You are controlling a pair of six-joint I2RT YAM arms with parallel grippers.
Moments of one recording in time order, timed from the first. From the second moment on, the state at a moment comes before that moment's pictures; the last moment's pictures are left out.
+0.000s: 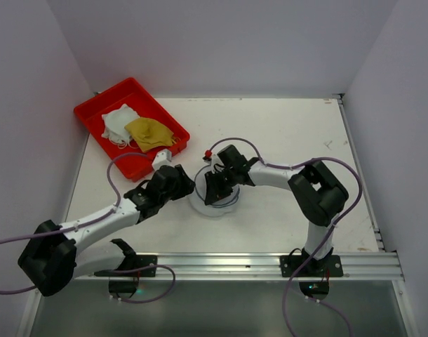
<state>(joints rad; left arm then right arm) -0.69 1.17 0.55 -0.07 -0.26 -0.90 0.73 1.87 1.08 -0.23 -0.55 0.38</state>
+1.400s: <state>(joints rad) -0.34 0.48 1.20 -0.74 -0.48 -0.40 0.28 0.42 1.07 -0.60 0.32 0.37</state>
